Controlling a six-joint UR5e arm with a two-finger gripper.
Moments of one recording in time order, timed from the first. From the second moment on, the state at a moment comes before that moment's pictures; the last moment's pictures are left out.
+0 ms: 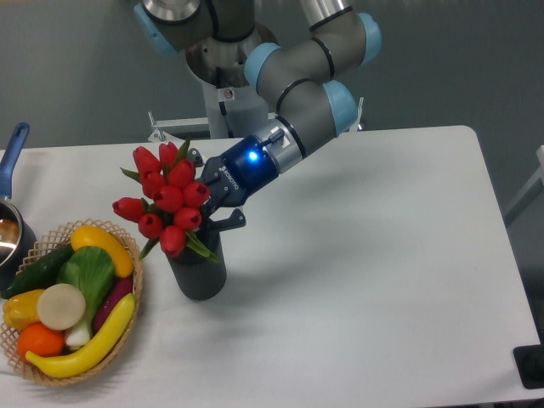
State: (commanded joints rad) arm 2.59 -1.79 -2.06 -0.83 0.16 1.34
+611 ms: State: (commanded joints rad) arm 2.58 -1.80 -2.06 -0.83 0.27 1.34
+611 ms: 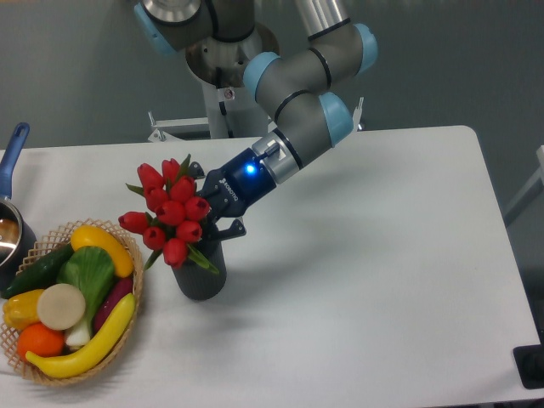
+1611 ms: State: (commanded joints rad) arm 2.58 -1.80 -2.05 -0.83 0.28 1.34
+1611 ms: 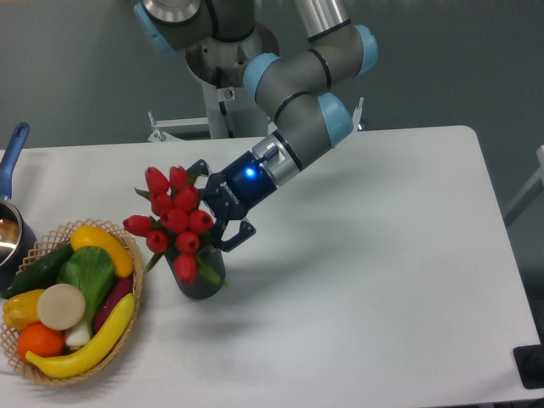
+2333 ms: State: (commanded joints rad) arm 2.59 -1.73 -2.02 -0.83 0.50 1.35
